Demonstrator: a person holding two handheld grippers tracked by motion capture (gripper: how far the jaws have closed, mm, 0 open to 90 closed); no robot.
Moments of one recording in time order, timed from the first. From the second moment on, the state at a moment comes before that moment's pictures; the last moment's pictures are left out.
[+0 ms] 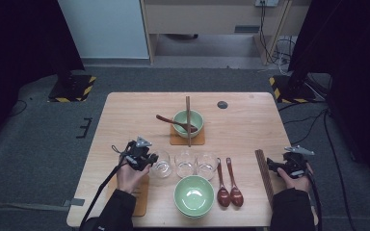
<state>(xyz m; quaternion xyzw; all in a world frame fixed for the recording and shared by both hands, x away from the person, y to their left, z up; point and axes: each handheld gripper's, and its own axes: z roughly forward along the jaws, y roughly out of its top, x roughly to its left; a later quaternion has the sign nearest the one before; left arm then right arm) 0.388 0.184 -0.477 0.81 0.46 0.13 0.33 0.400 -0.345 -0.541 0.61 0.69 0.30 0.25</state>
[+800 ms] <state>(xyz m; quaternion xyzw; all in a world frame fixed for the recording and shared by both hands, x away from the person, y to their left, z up) 0.377 0.195 -0.472 0.80 0.49 0.13 0.34 0.401 -0.345 -0.541 0.61 0.69 0.29 0.25</state>
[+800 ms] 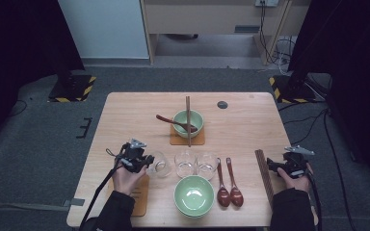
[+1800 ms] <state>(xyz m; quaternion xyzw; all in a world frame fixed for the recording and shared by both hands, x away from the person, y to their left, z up) 0.365 0.210 -0.463 0.78 0.49 0.15 0.36 0.401 -0.345 -0.541 0.61 0.69 0.29 0.25</state>
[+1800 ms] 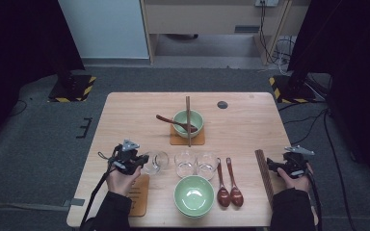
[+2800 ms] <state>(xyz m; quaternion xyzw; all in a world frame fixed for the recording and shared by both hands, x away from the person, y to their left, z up) 0.382 0.227 -0.435 0.75 0.51 0.20 0.38 0.401 -0.345 -0.541 0.61 0.69 0.29 0.25</state>
